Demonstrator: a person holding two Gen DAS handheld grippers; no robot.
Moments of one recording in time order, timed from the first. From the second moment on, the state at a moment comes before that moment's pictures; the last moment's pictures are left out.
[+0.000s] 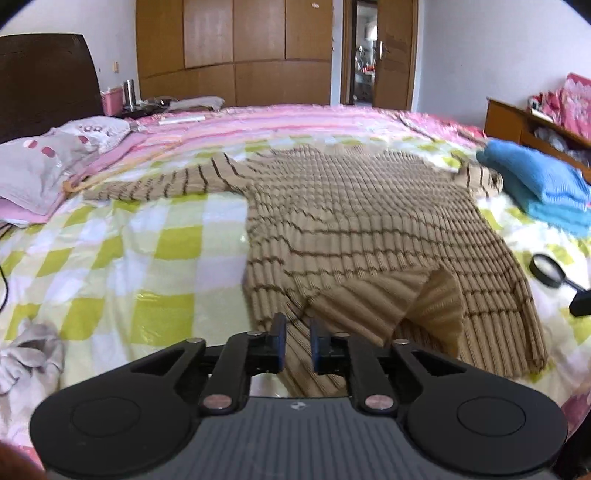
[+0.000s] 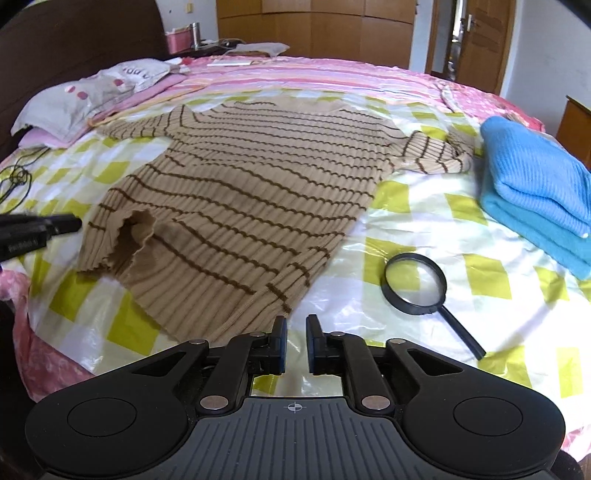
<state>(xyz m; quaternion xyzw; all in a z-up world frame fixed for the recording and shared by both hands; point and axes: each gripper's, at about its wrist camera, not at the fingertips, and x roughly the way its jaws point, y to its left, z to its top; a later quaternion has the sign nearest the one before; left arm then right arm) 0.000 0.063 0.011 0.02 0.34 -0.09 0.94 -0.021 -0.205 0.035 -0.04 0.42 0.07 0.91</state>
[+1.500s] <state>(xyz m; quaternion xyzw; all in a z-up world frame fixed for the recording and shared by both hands) 0.024 0.066 -0.014 -0.04 0.40 -0.05 0.91 -0.002 -0.199 0.000 0.05 0.44 0.08 0.90</state>
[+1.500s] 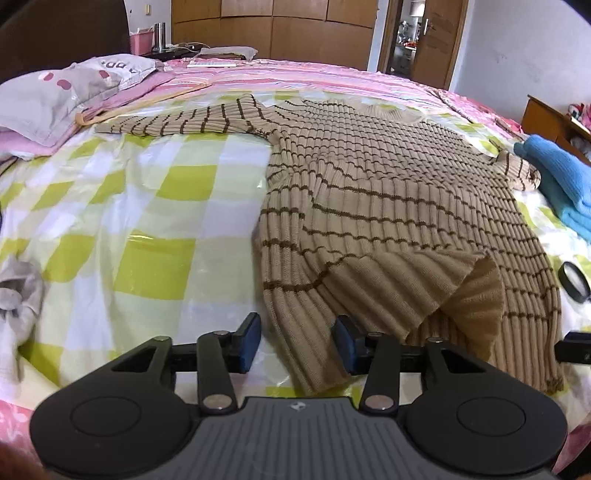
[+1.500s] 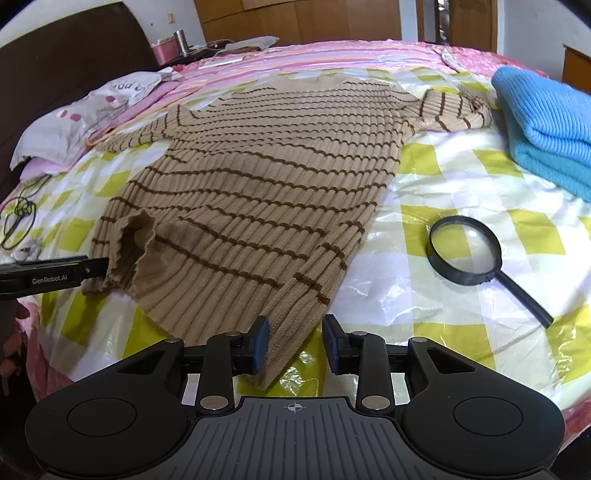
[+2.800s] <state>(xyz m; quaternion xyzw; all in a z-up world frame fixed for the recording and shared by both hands) 0.004 0.076 0.016 0.02 0.37 -0.04 0.93 0.008 -0.219 0.005 0.04 0.48 0.03 0.88</state>
